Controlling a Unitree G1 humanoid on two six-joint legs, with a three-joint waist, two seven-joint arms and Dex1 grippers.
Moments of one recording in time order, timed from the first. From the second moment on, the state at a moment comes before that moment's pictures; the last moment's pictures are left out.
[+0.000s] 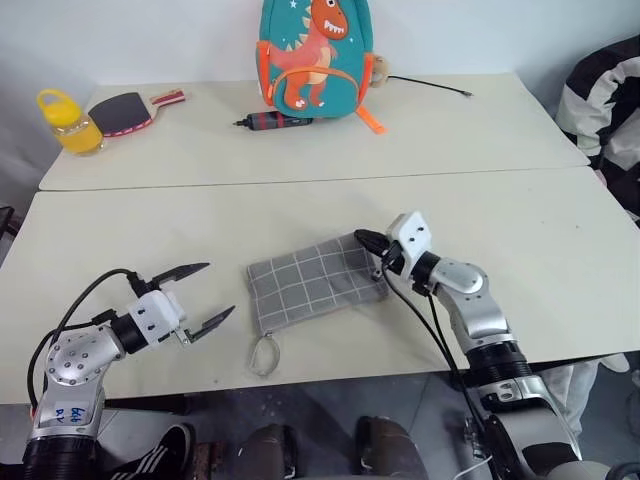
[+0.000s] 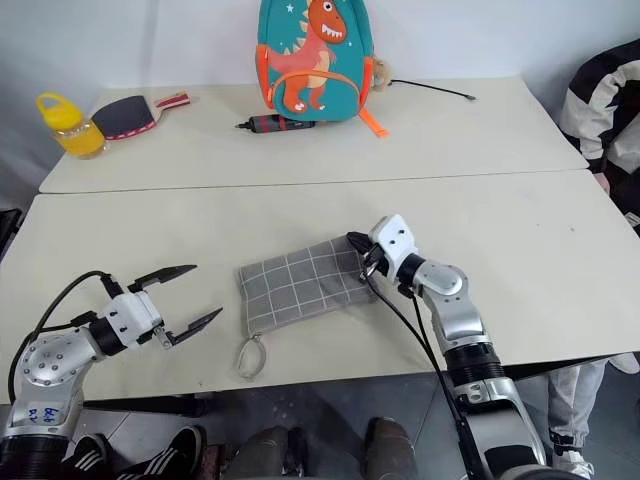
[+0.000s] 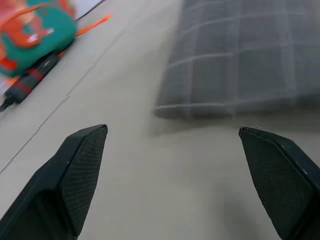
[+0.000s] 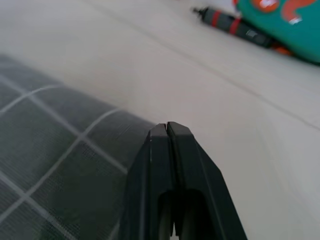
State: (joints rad) left arm -0.03 0.66 0.19 0.12 -0.14 -0.53 -0.84; right arm -0.57 -0.30 0.11 0.39 0.05 -0.07 0.67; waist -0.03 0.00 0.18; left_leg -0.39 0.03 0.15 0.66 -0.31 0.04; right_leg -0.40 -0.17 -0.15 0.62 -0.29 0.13
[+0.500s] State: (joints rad) left arm -0.24 0.59 0.02 0.27 0.03 -0.69 -0.74; right arm -0.57 -0.30 0.13 0.42 0.01 -0.09 0.66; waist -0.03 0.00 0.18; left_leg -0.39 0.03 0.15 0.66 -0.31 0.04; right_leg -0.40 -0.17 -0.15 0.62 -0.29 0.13
